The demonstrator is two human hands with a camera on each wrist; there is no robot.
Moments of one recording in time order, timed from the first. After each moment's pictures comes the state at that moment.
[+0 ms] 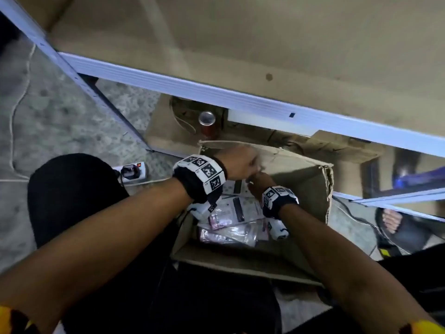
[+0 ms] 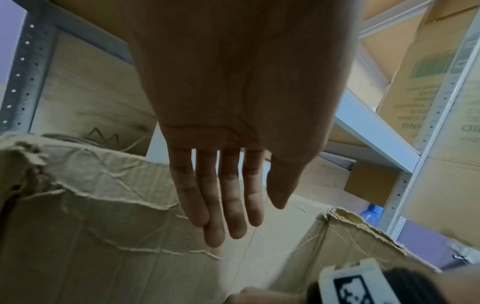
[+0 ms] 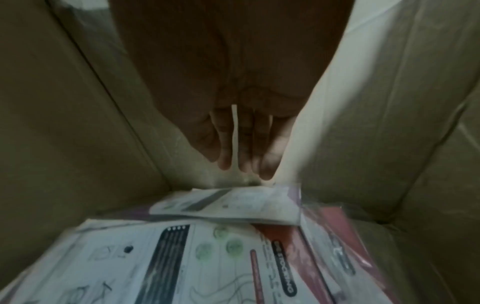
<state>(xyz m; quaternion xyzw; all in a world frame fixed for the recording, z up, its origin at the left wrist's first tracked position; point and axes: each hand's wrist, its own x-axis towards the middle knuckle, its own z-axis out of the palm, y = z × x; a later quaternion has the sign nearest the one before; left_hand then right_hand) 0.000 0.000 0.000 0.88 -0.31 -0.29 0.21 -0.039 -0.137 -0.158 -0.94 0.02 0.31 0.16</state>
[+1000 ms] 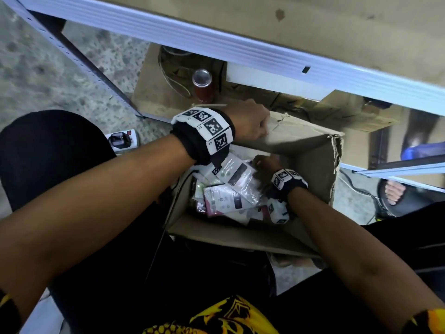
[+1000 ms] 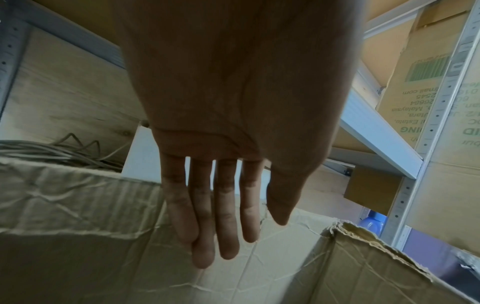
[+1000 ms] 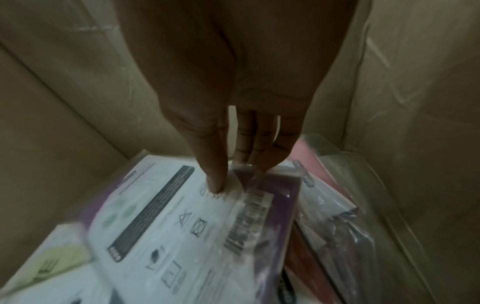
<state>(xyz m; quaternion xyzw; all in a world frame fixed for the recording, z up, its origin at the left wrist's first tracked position) 0.023 -0.023 -0.014 0.89 -0.32 -0.30 0.14 -0.072 -0.173 -0.199 -0.91 0.08 0.37 0.19</state>
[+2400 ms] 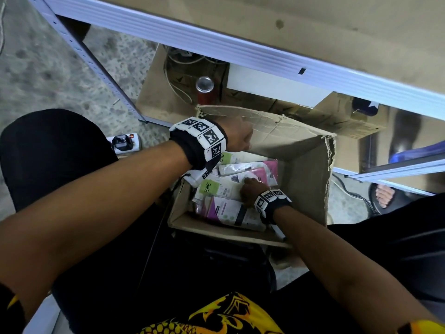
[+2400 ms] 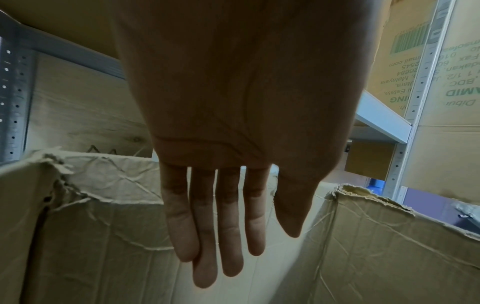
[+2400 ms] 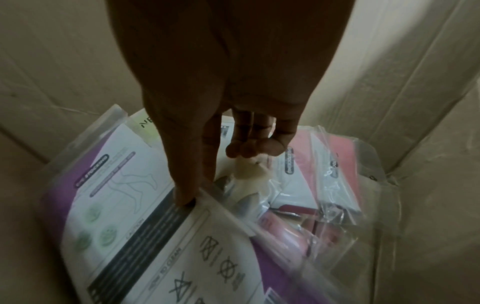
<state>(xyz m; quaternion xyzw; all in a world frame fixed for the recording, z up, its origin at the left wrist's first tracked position) 0.000 0.005 -0.028 0.89 -0.33 -0.31 0.07 -0.127 -0.122 -0.187 -0.89 -0.13 0.43 -0.01</state>
